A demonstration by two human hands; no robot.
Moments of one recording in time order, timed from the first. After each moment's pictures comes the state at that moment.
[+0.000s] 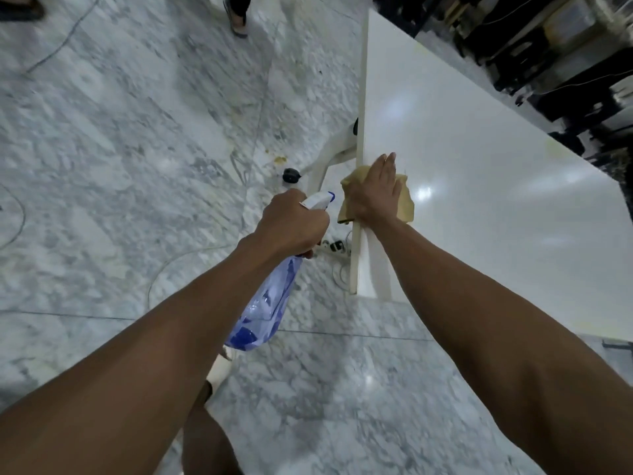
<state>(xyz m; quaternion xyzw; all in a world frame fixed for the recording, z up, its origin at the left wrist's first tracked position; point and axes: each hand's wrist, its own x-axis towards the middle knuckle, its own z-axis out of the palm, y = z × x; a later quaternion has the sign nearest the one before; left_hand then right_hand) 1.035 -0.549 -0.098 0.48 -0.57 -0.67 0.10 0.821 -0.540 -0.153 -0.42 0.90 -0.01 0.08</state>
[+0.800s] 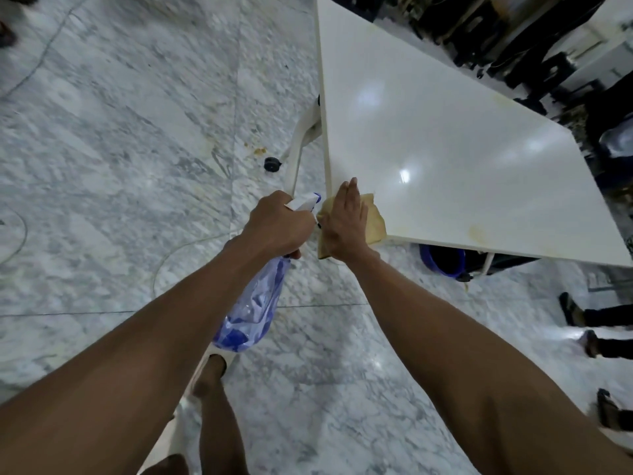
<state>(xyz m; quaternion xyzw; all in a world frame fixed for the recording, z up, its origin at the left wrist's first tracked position) 1.086 -0.451 -0.067 0.46 -0.59 -0.66 0.08 0.914 -0.388 -0.148 -0.45 0.89 -0.01 0.10</state>
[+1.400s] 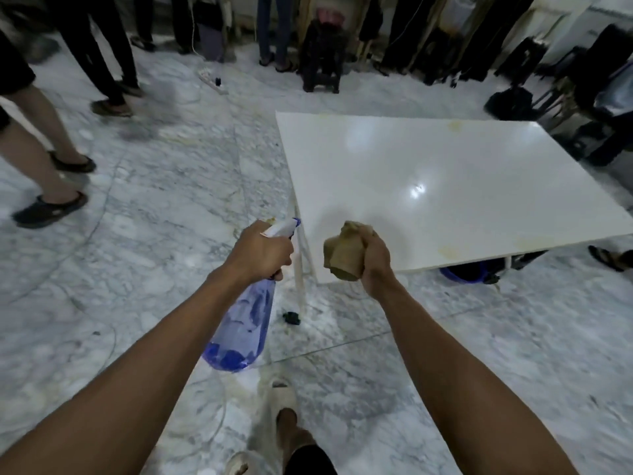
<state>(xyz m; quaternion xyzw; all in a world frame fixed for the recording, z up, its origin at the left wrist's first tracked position) 1.094 -0.470 0.123 0.44 -0.66 -0.61 0.08 0.907 -0.351 0.042 -0.08 0.64 -0.67 0.37</state>
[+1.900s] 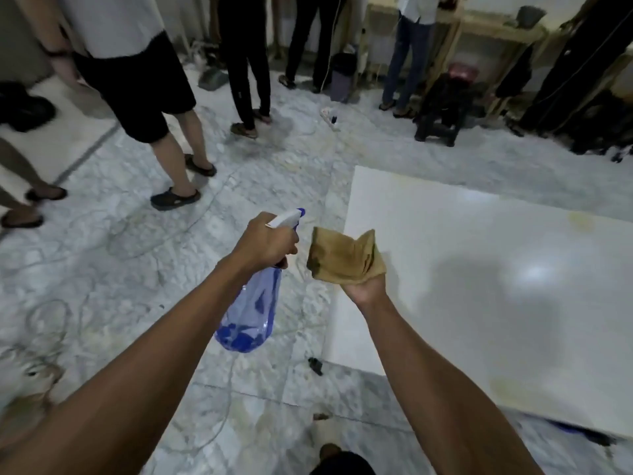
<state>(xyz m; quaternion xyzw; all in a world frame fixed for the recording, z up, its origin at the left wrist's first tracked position) 1.004 -0.544 0.170 0.59 -0.57 -0.53 0.22 0.807 -0.488 0.038 -0.01 0.32 -0.65 0.69</state>
